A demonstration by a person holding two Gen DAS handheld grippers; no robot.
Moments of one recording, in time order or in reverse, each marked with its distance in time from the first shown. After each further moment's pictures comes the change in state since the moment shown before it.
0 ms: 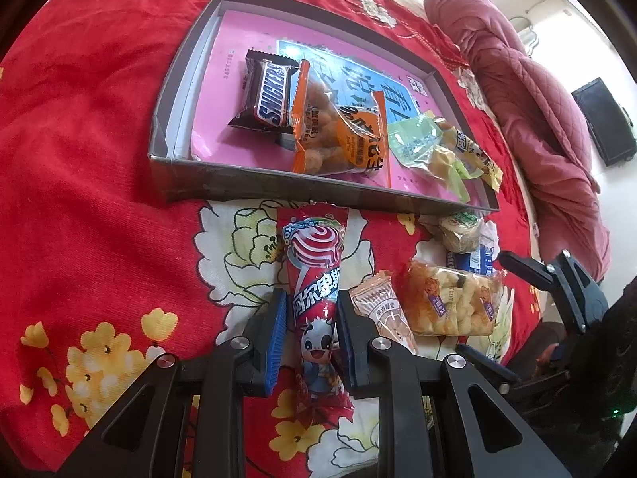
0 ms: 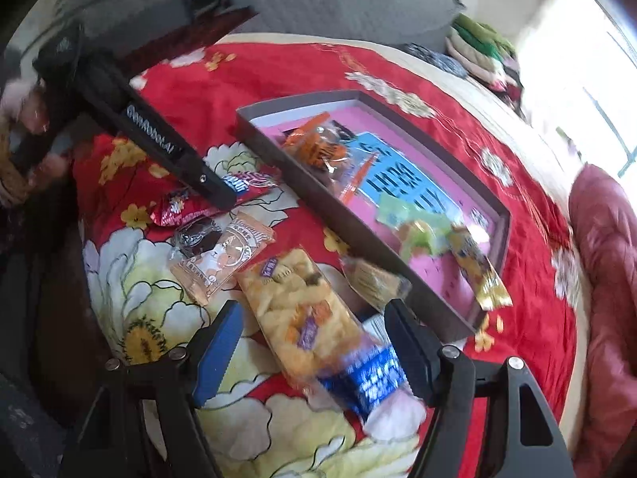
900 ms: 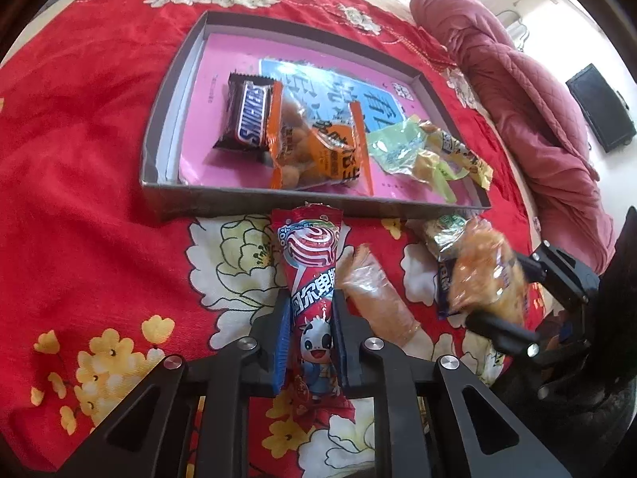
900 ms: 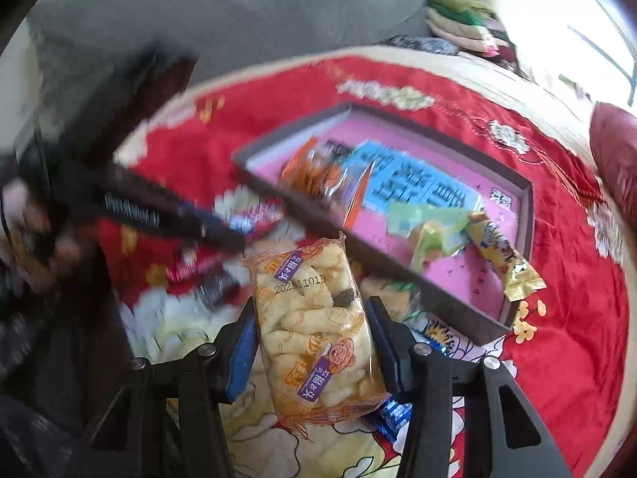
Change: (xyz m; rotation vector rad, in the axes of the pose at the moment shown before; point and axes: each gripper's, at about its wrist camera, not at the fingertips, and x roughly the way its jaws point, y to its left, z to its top) left arm -0.010 -0.016 0.000 0.056 -0.048 0.028; right arm -0.001 -0.042 0.003 0.265 -0.097 0.204
